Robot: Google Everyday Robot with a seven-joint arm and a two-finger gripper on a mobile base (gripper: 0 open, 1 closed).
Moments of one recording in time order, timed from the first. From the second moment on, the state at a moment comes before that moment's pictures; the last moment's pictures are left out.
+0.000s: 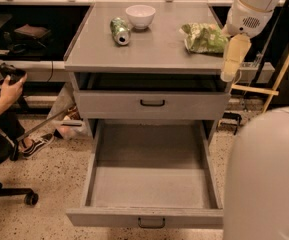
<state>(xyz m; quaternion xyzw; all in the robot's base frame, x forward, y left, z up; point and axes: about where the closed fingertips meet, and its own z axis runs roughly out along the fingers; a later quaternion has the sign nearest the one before) 0.639 -0.227 0.917 -0.62 0.78 0.01 0.11</state>
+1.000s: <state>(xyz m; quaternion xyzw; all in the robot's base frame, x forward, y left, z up) 0.715 -0.245 0.919 -0.54 0.82 -0.03 0.17</state>
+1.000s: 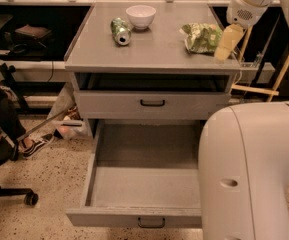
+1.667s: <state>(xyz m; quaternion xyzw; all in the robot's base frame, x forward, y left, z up) 0.763 -0.274 0.924 -0.49 0.82 -0.03 0.30</state>
